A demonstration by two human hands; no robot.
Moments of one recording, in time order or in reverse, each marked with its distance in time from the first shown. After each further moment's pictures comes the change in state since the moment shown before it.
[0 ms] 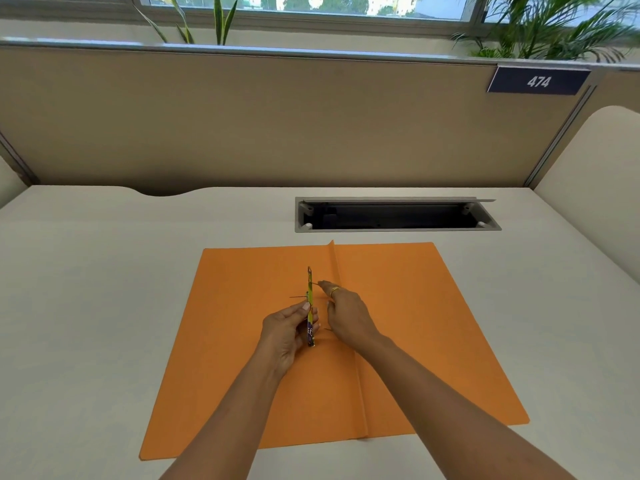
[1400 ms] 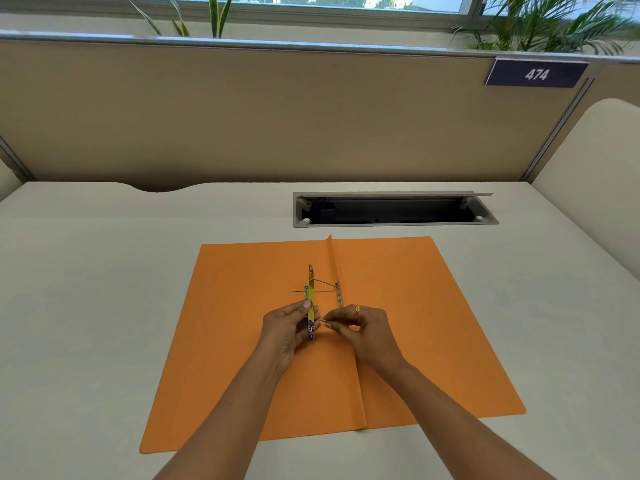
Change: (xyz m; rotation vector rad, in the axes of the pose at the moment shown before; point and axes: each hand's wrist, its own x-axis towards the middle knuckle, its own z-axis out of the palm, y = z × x) left_hand 0.004 -0.007 -0.004 0.039 -0.006 -0.026; right_hand -0.044 0.029 -0.001 0.421 0.170 -0.165
